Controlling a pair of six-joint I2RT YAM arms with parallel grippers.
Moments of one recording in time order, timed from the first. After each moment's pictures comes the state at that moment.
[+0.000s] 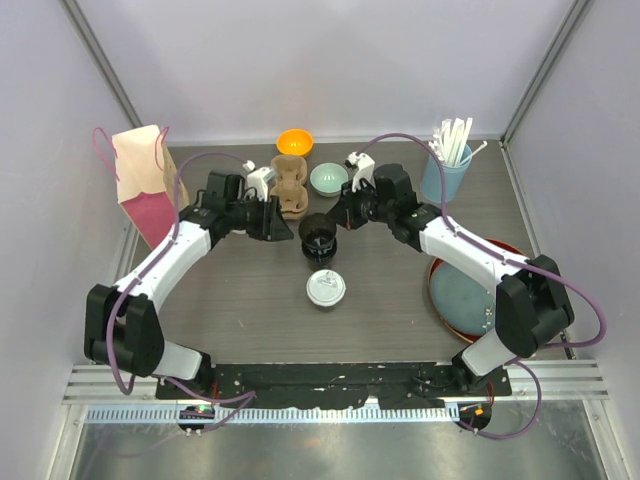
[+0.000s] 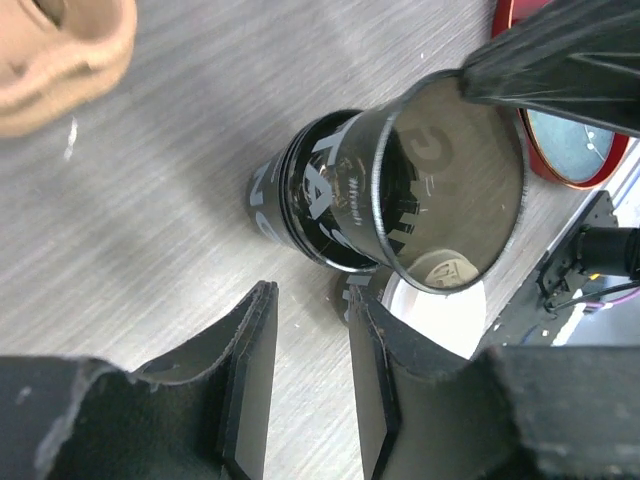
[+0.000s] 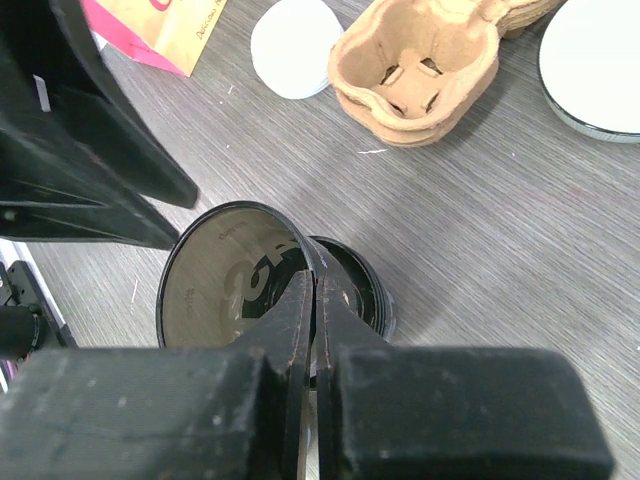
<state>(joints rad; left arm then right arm) -0.30 1.43 1.05 -0.38 0.61 -0.19 0.56 1.53 1.11 -0.01 -0.38 0.24</state>
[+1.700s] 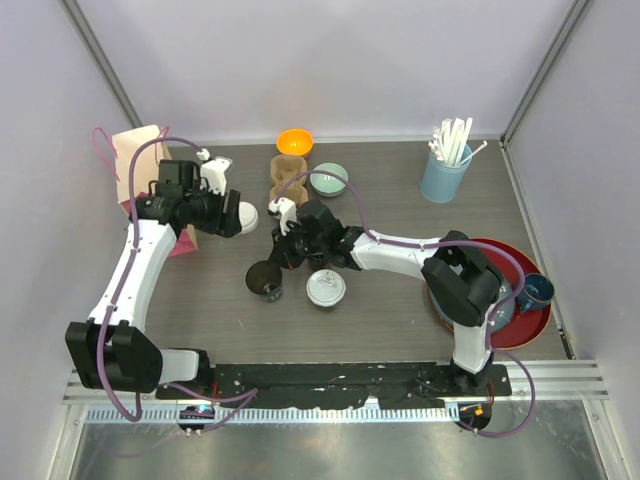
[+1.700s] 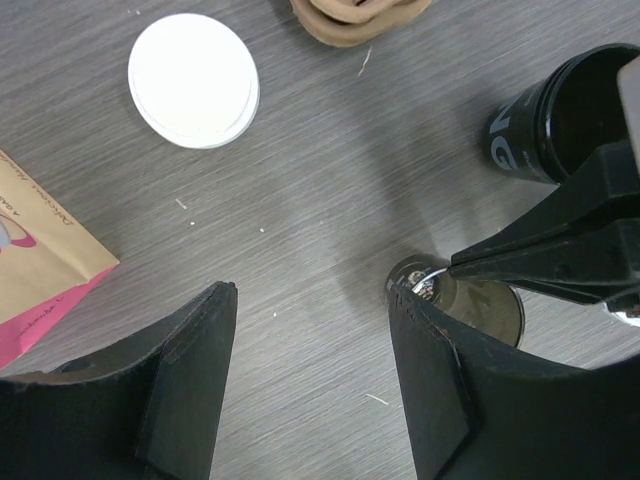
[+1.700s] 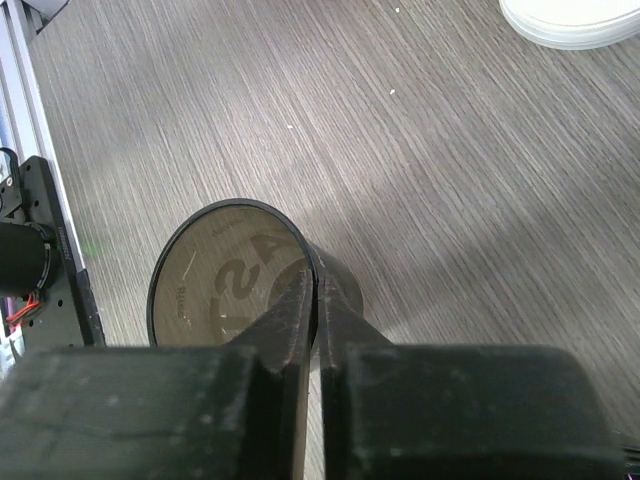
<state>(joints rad) -0.08 1.30 1.24 -0.80 0.32 0.19 0.89 1.90 1.26 0.12 -0.38 0.21</state>
